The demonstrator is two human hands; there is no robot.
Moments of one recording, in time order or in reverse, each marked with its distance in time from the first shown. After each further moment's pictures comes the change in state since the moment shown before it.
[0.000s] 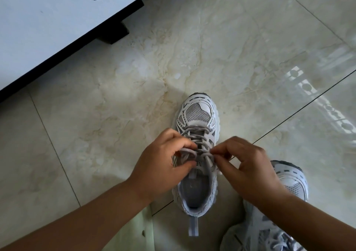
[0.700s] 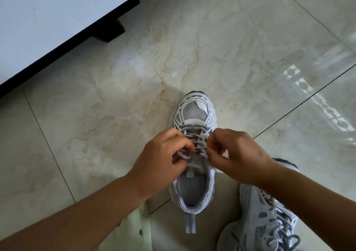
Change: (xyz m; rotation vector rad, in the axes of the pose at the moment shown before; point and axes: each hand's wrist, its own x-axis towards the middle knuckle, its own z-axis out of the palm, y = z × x) left_hand 0.007 -0.003 0.004 0.057 -0.021 0.120; right_hand 0.025 0.000 -0.012 -0.109 -0.280 -0.102
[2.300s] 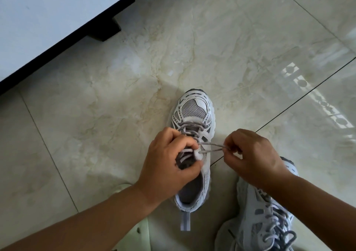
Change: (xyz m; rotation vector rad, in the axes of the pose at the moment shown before) left_hand -0.007 0.012 0.023 -0.035 0.139 -0.079; right_hand -0.027 0.030 0.006 -0.217 0.220 0.075
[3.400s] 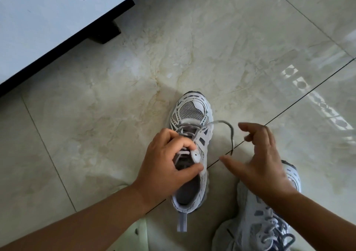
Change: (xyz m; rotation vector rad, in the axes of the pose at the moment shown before) left_hand 0.000 0.001 -0.002 -0.034 -0.024 -0.039; right_hand -0.017 -0.003 0.000 0.190 0.158 0.286
